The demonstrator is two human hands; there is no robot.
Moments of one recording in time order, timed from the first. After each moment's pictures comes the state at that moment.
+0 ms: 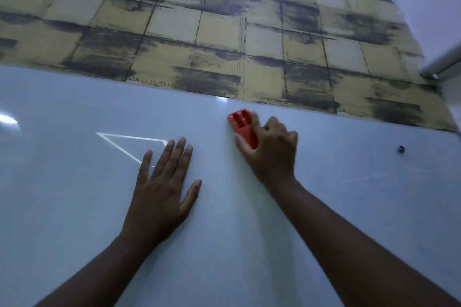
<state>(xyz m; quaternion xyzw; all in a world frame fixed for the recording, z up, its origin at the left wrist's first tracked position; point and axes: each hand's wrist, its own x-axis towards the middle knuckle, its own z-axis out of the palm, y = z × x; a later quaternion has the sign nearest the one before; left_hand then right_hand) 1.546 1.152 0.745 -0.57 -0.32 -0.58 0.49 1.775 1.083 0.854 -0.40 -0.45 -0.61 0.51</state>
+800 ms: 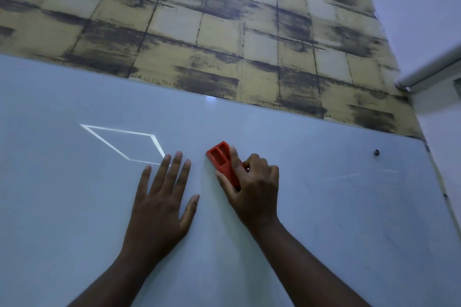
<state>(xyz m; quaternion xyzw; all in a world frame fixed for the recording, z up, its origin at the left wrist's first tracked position) 1.549 1.147 0.705 -0.60 -0.32 -0.58 0.44 1.754 1.090 0.766 -0.36 -0.46 -0.64 0.49</state>
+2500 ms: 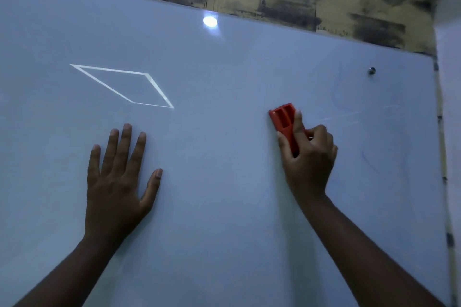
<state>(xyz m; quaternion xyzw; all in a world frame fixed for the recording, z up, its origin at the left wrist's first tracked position) 1.563 1.130 0.593 -0.59 -0.36 -0.60 0.40 1.910 1.054 0.673 -0.48 -0.40 -0.54 0.57</state>
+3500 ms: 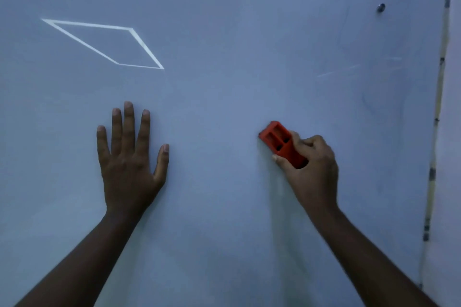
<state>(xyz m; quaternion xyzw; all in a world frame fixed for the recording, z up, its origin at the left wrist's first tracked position) 1.569 1.126 0.540 -0.61 -0.37 -0.59 0.38 1.889 1.005 0.548 -0.57 -0.50 -0.33 0.57</state>
